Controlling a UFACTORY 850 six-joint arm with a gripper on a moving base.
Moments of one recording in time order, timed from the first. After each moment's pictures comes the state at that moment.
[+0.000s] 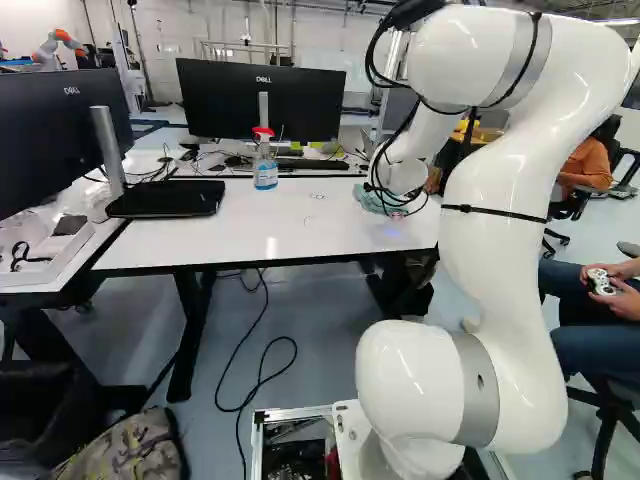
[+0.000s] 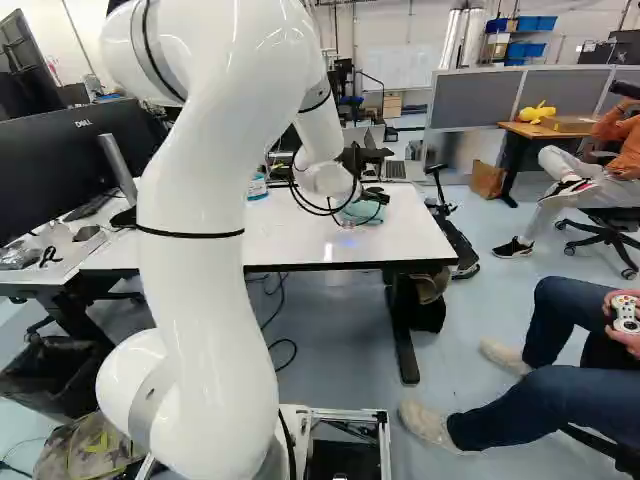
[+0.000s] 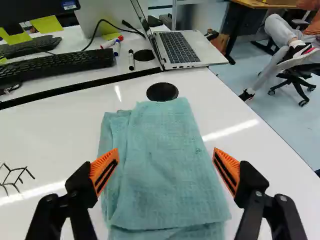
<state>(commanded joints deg) -17.5 -27.8 -59.4 0.0 24.3 0.0</state>
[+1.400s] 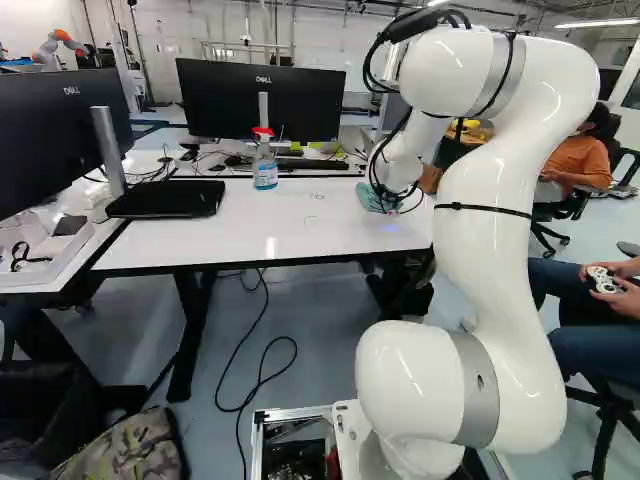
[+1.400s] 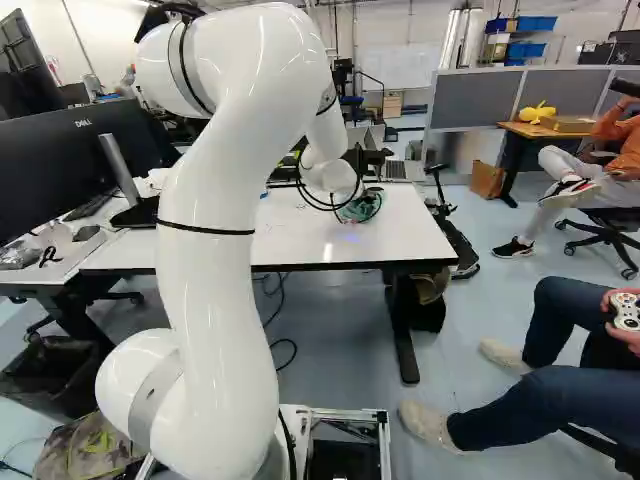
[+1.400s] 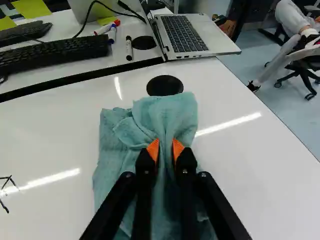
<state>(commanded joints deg) -17.1 -31.9 -64.9 0.0 19.6 0.0</state>
